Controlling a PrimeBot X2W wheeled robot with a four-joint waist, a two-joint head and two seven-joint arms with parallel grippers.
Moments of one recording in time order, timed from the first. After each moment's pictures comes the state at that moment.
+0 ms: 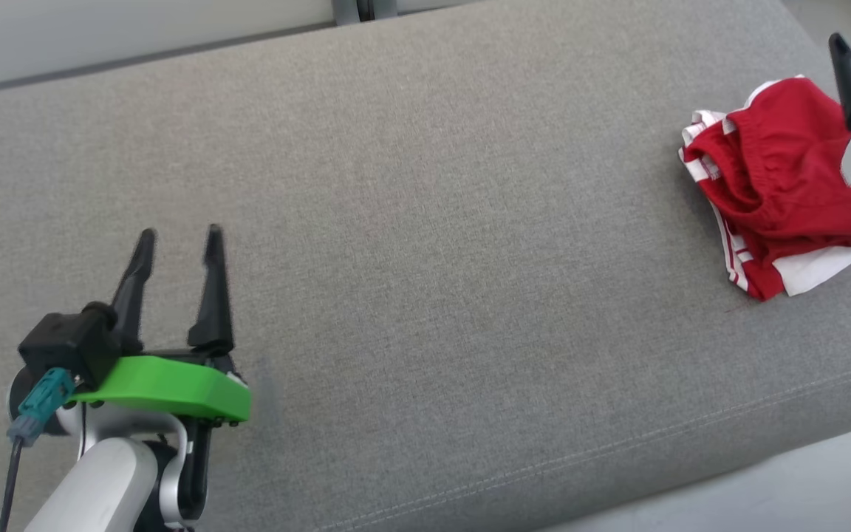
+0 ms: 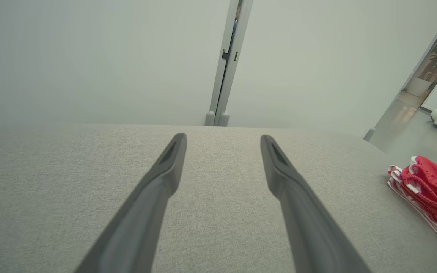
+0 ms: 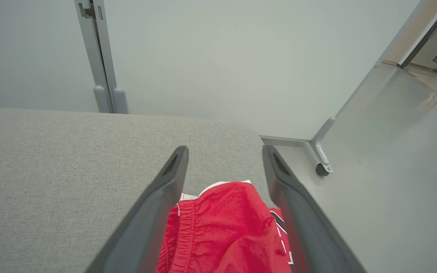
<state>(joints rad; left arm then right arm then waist) -0.28 0.45 -0.50 -0.09 -0.72 0.36 -0.18 -0.95 -0.59 0.46 0.79 0.57 0.13 -0.01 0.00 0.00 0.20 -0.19</state>
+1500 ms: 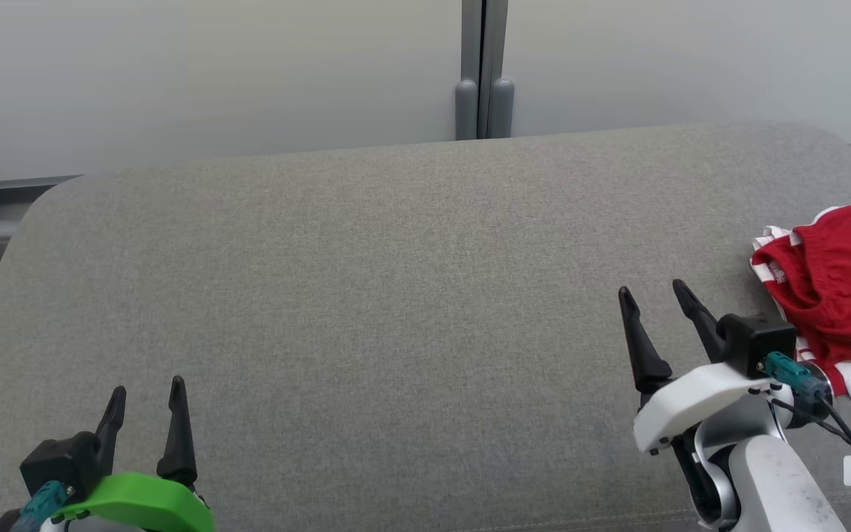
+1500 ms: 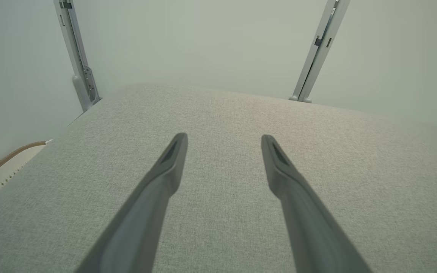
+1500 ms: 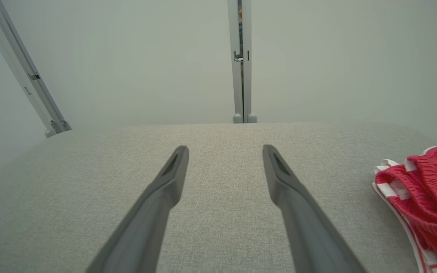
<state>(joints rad) -0.04 0.48 -0.44 0.13 -0.78 0.30 -0.25 -0.17 -0.05 0.07 0.19 0.16 0.13 -0.06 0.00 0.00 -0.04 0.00</state>
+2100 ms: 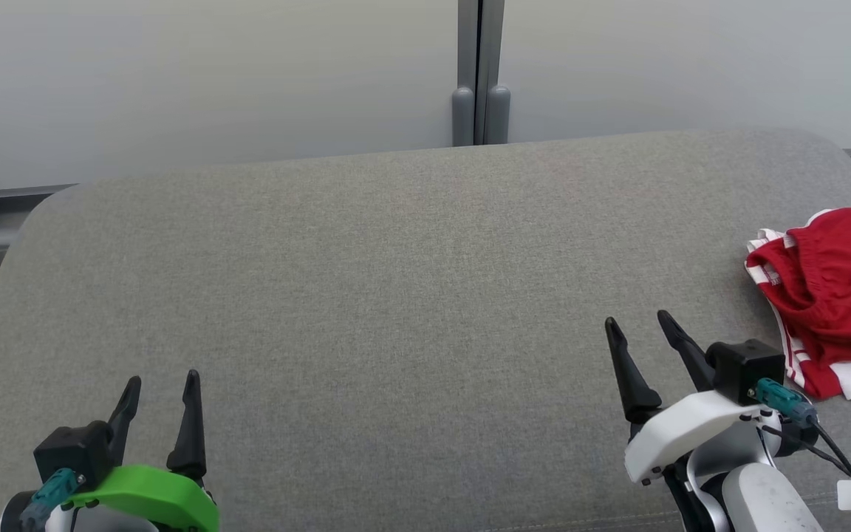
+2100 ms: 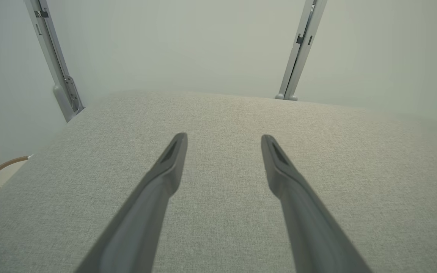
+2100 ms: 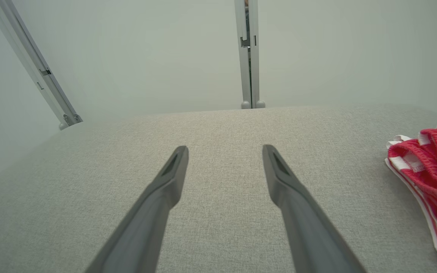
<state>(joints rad) -0.07 0.48 -0.47 0.15 -0.75 0.25 -0.24 -0.09 -0.05 0.11 0.14 0.21 0.13 -0.04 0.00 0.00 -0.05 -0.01</state>
